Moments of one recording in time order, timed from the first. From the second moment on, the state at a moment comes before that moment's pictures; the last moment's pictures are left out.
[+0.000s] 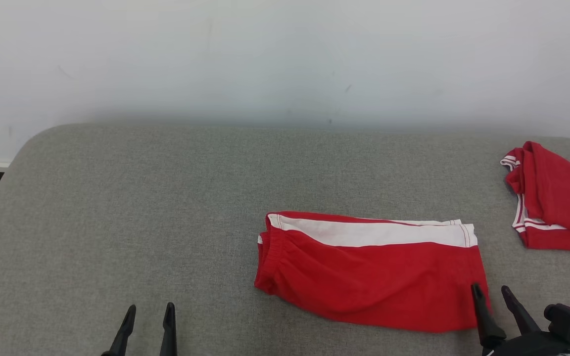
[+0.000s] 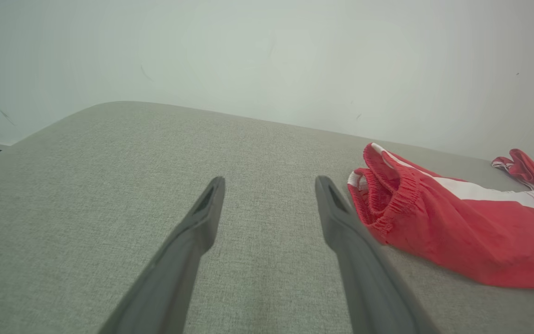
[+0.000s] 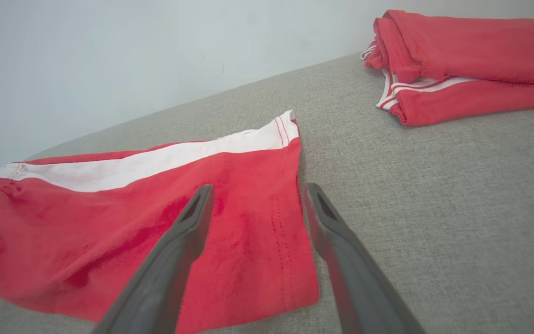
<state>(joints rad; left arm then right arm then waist) 0.05 0.05 -0.05 0.20 -0.24 -0.13 -0.26 -0.13 -0.36 0.23 0.56 0.71 0.13 -0.26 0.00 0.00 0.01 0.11</state>
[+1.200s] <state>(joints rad) 0.04 0.05 -0.04 0.22 -0.18 -0.12 -0.26 -0.49 -0.30 0.27 1.06 0.62 0.13 -0.08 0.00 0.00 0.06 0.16</state>
